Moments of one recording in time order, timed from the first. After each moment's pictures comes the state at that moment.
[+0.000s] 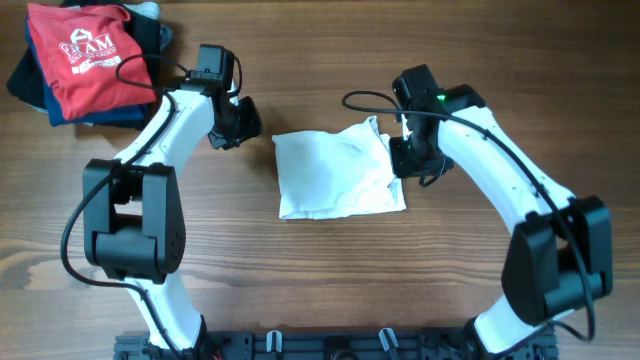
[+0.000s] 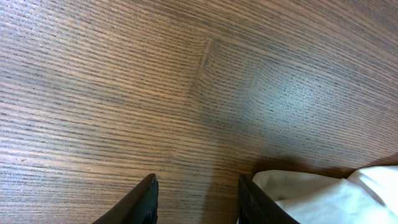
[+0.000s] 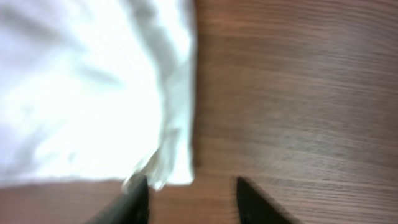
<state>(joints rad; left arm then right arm) -0.14 1.99 1.41 -0.74 0.18 -0.51 0.34 1.79 1.34 -1.09 0.01 0.21</state>
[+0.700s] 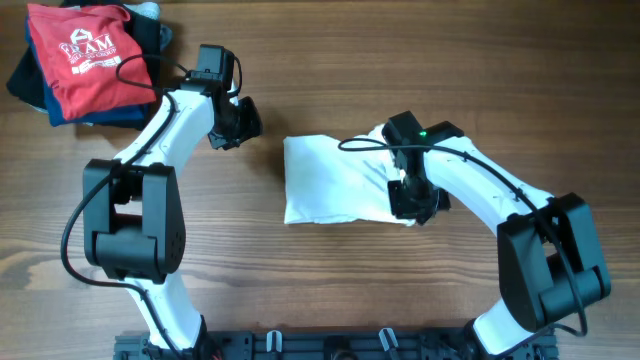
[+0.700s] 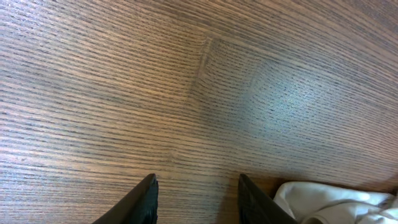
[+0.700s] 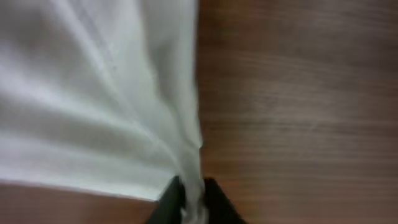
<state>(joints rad) -0.14 1.99 1.41 -0.74 0.18 -0.51 0.39 1.78 1.09 -1.03 0.06 0.32</state>
